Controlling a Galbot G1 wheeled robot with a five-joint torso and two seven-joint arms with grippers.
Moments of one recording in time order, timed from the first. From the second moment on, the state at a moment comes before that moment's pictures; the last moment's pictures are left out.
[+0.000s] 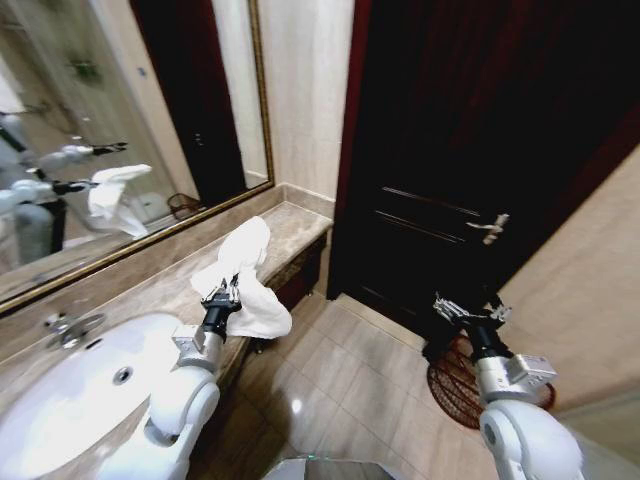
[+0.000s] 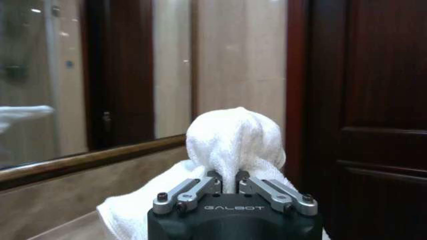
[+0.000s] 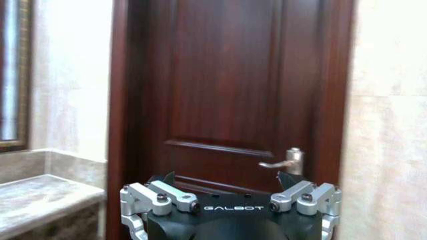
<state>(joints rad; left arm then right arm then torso) 1.49 -1.18 -0.52 -2.31 -0.34 0.24 -0.29 -1.61 1.41 0.77 2.39 0.21 -0.24 0.07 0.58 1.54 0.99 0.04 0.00</state>
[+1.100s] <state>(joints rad) 1.48 -1.17 -0.52 -2.29 -0.36 0.22 -0.27 -1.59 1.41 0.77 2.39 0.21 -0.25 0.08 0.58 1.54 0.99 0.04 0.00</state>
